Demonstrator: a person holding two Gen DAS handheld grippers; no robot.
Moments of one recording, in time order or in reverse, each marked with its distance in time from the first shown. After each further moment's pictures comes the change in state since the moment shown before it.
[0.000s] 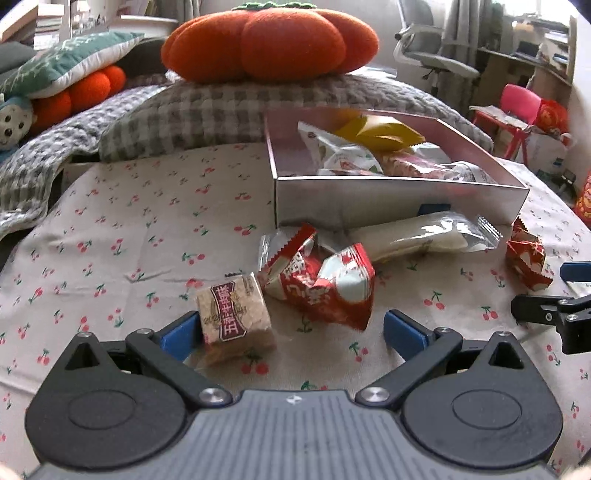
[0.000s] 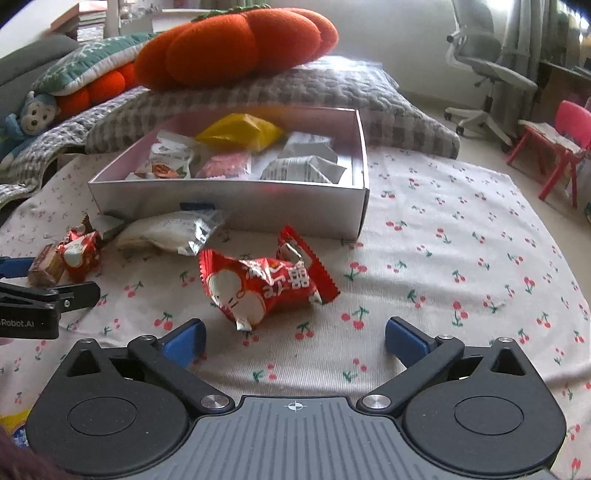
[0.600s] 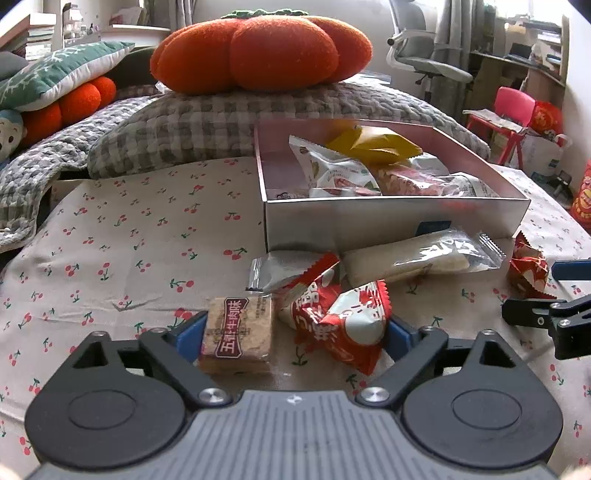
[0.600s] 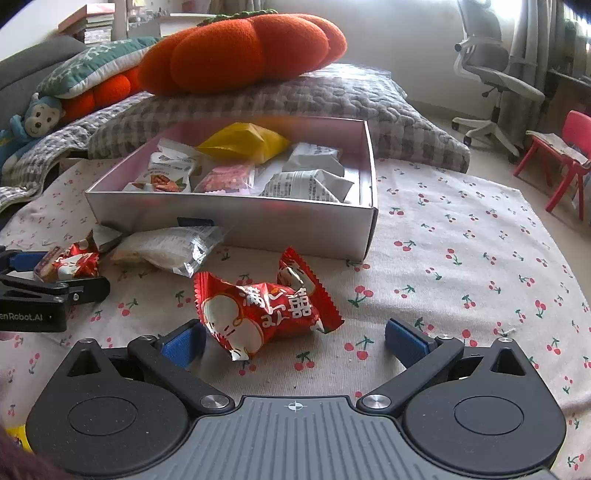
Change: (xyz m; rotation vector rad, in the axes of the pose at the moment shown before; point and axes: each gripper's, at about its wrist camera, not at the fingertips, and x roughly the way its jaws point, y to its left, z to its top) left arm 0.010 -0.003 0.014 0.021 -0.016 -0.017; right arm 0.010 -0.002 0.010 -0.013 -0.020 0.013
